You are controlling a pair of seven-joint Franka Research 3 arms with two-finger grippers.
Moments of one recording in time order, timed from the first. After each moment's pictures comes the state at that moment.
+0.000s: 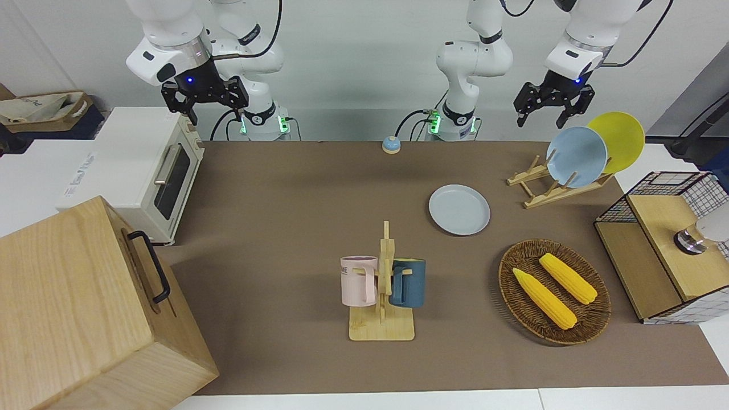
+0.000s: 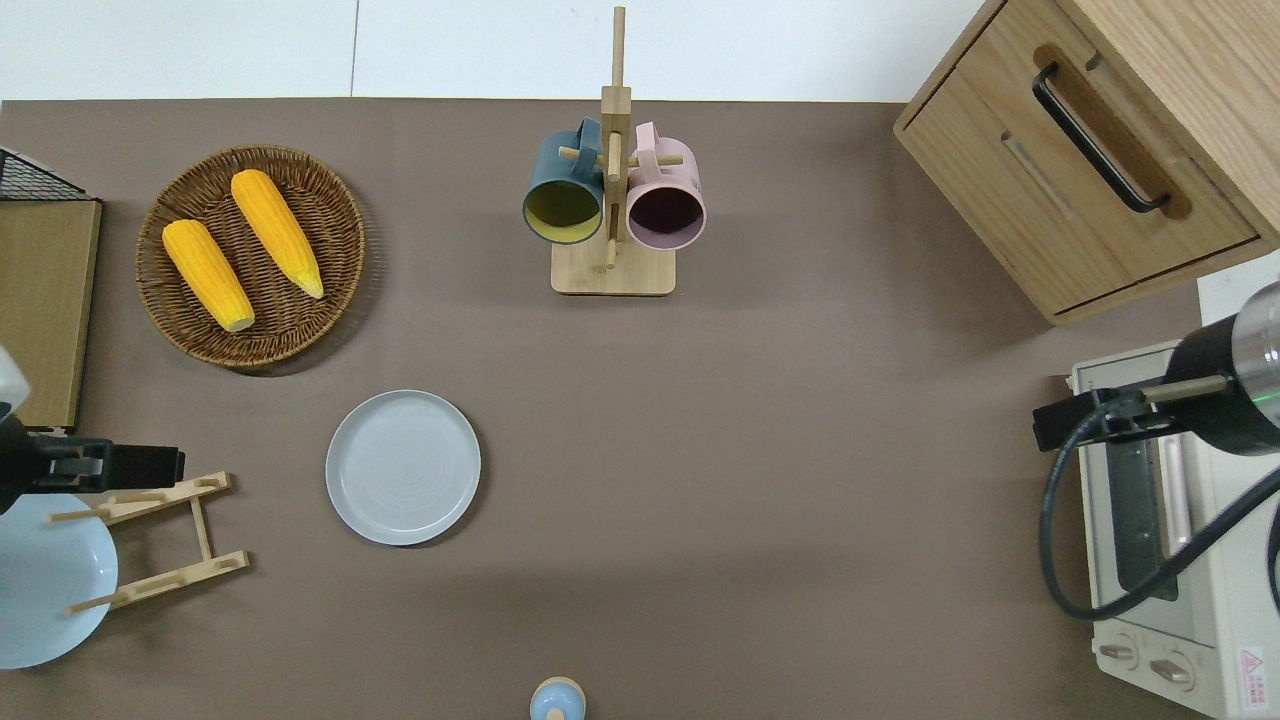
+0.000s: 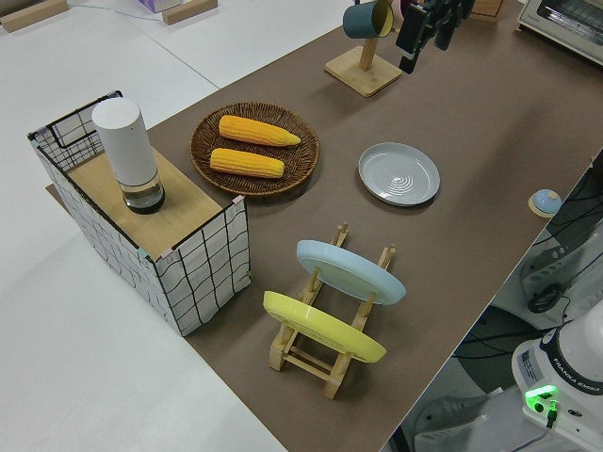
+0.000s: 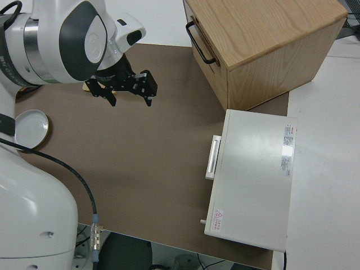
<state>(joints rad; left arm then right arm) -0.16 -0.23 0.12 -1.80 0.01 1.59 0.03 -0.03 -0.02 0.14 -1.48 0.00 1.33 0.02</state>
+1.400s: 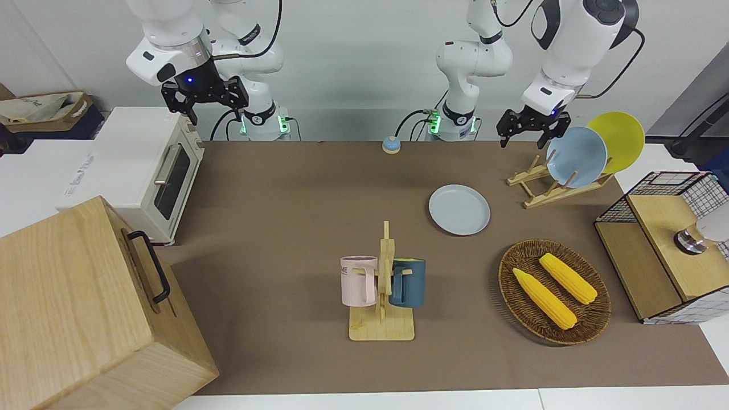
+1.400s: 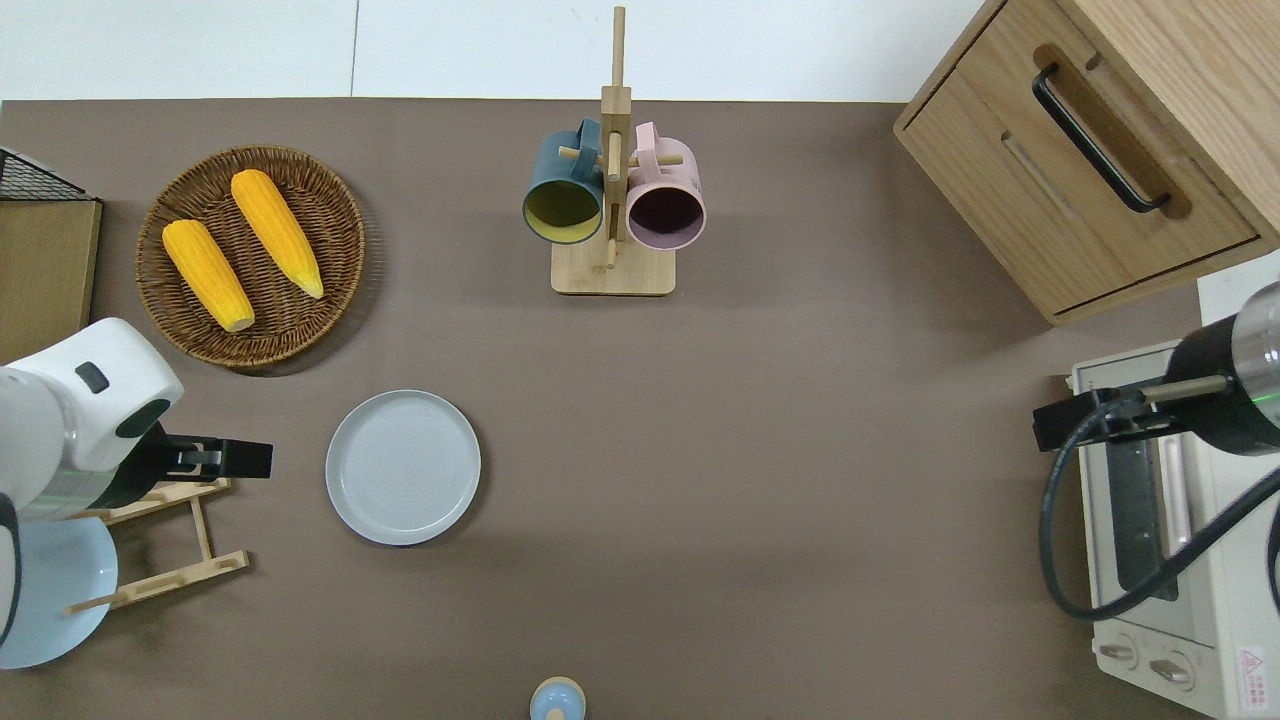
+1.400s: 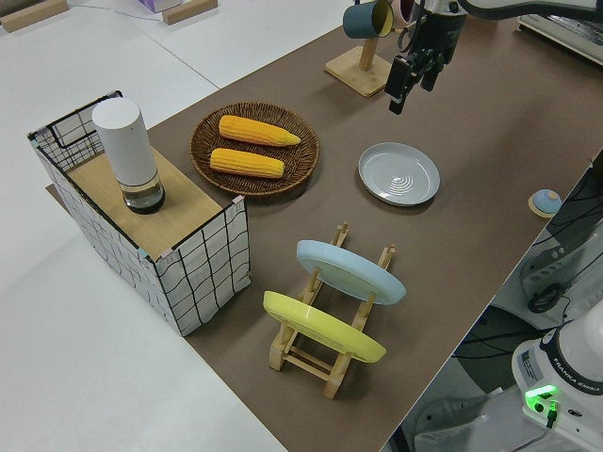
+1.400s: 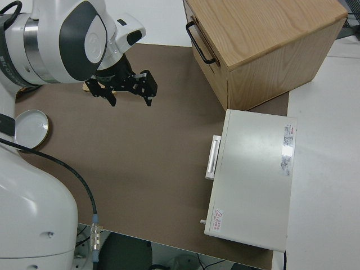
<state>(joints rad) -0.17 -0.21 0.10 -2.02 0.01 1.79 -0.01 -0.03 -0.02 0.14 -1.48 0.00 1.33 0.02</state>
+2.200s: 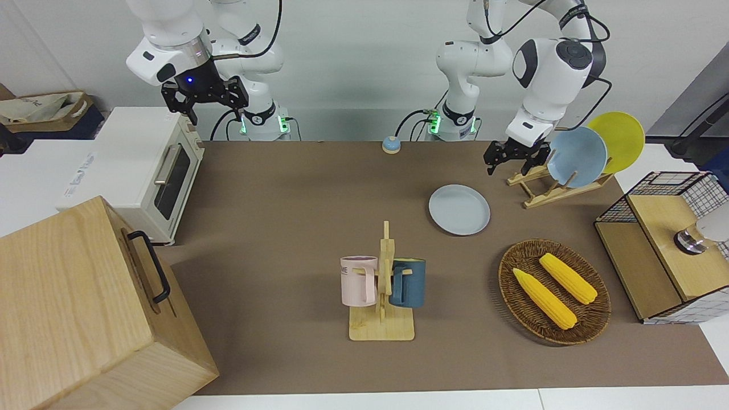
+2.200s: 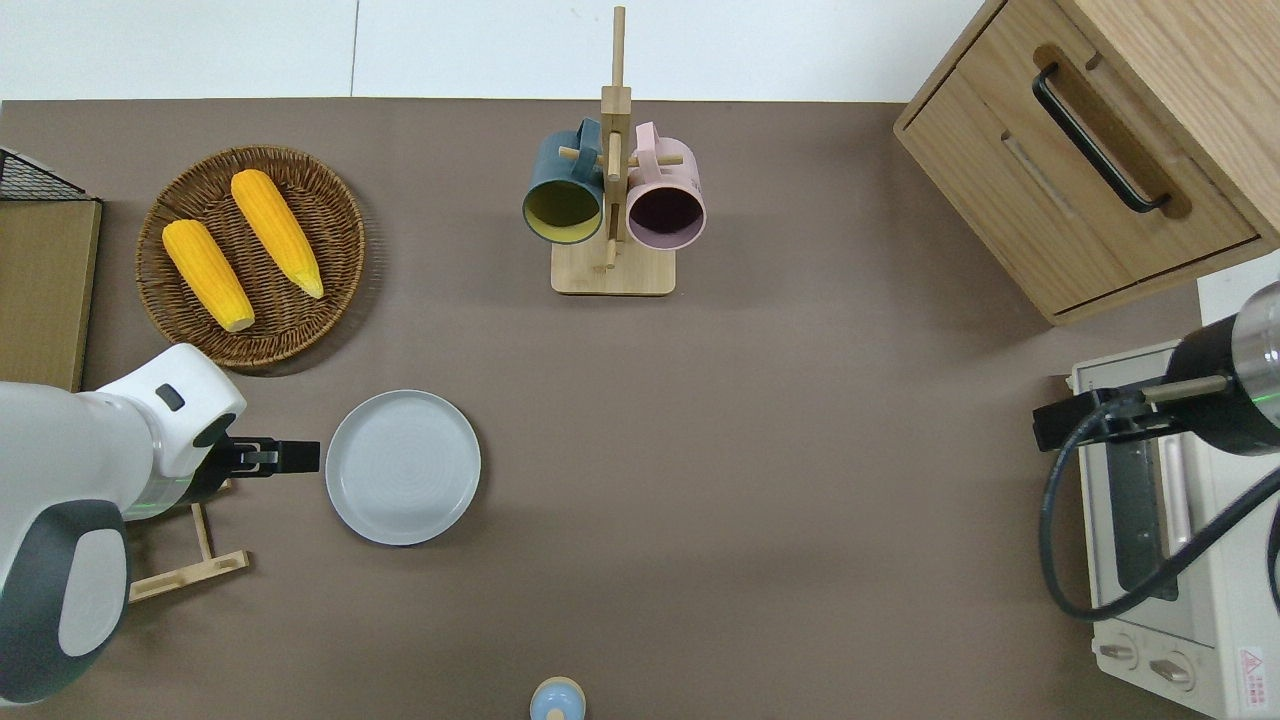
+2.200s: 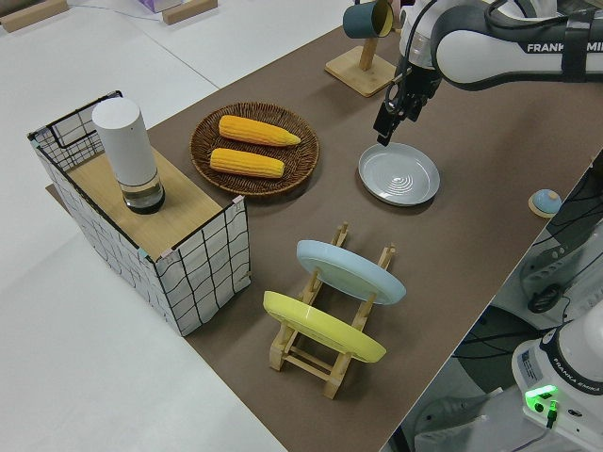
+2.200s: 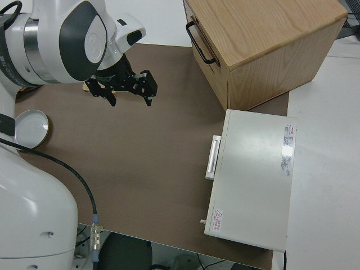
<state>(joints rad) -0.17 -0.21 0.10 -2.22 -0.02 2.04 -0.02 -0.03 -0.02 0.14 -1.48 0.00 1.33 0.02</state>
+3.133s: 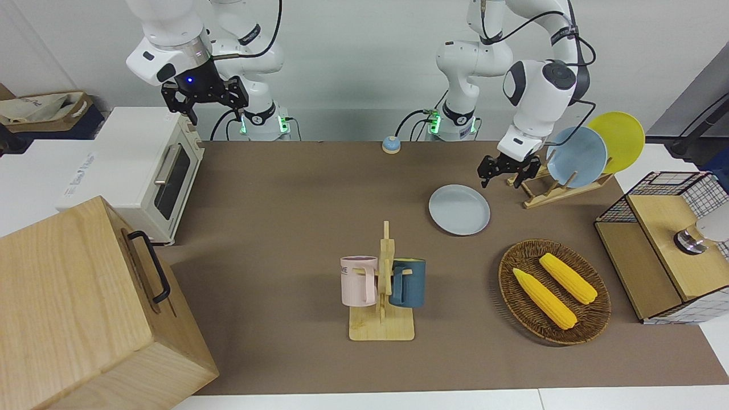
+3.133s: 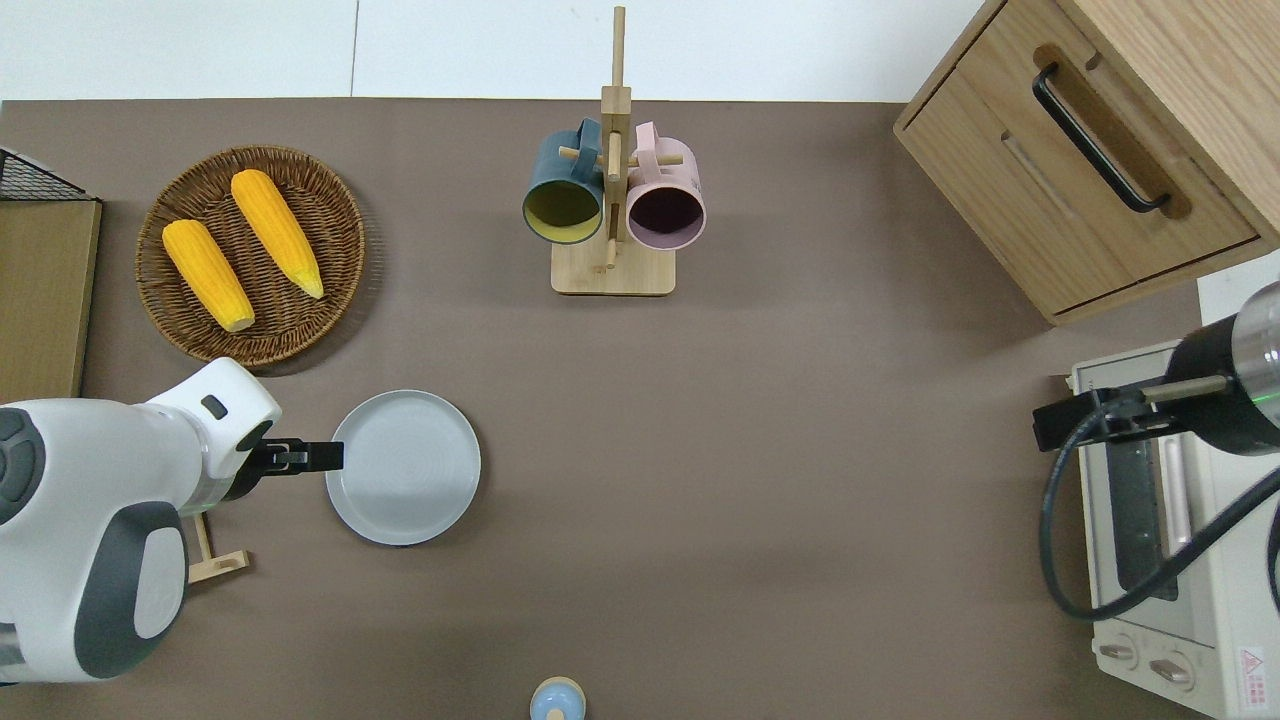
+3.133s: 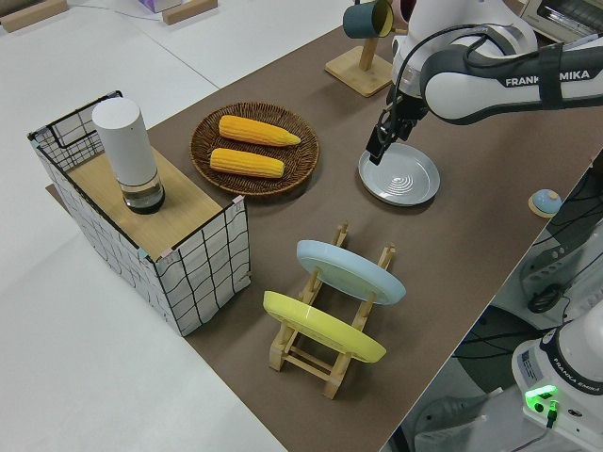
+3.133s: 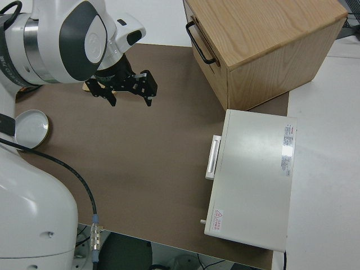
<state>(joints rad) -0.17 -0.16 0.10 -2.32 -0.03 2.22 -0.02 -0.03 -0.02 0.14 -1.48 0.00 1.33 0.02</state>
